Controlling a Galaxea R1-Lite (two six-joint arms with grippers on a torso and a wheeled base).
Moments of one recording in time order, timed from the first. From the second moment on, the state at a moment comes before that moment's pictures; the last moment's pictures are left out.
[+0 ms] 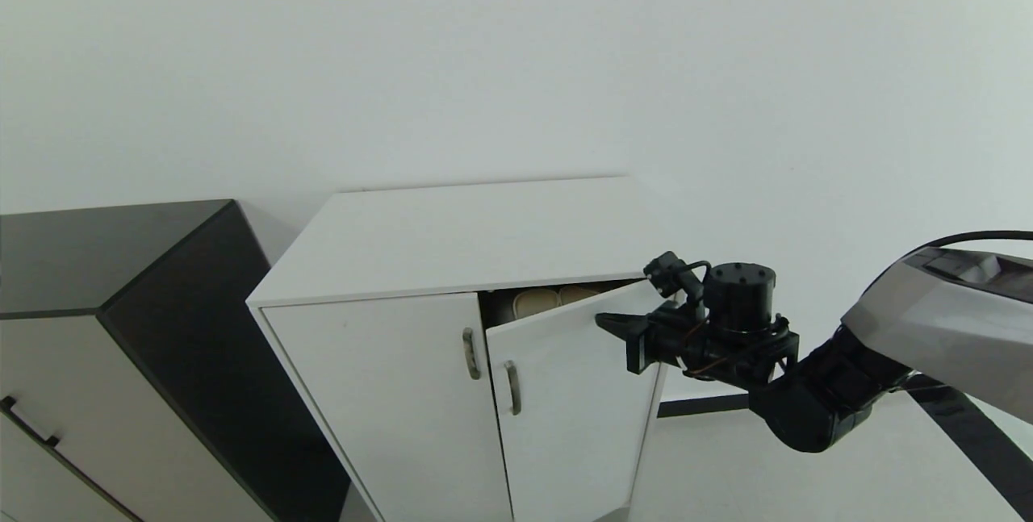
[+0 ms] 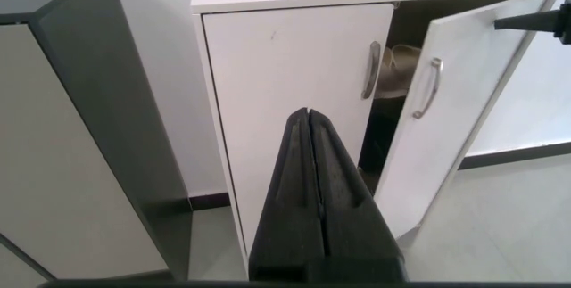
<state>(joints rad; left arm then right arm) 0.00 0.00 0.00 0.00 -0.03 0.00 0.50 2.20 -0.94 -1.08 0.37 0.05</state>
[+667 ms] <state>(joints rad) 0.00 0.00 0.00 0.00 -0.04 0.00 0.45 2.24 -1.04 -1.02 0.37 0.05</state>
